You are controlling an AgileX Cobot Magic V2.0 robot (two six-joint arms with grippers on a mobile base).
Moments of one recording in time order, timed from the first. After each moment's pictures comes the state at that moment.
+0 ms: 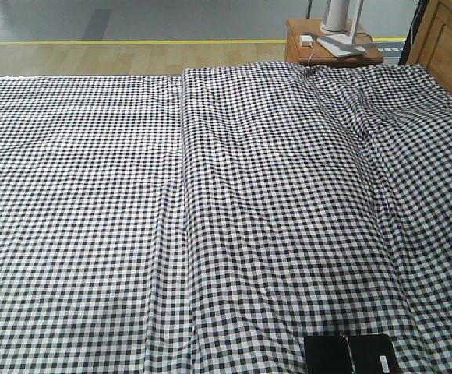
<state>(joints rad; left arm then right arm) 0.01 -0.01 0.03 -0.03 0.18 0.15 -0.01 0.75 -0.74 0.02 0.53 -0.03</state>
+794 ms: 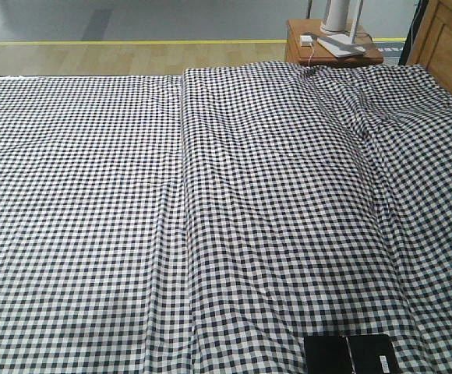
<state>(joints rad) 0.01 -0.01 0.03 -0.03 0.18 0.15 -0.08 0.78 -0.95 -0.09 0.81 0.18</state>
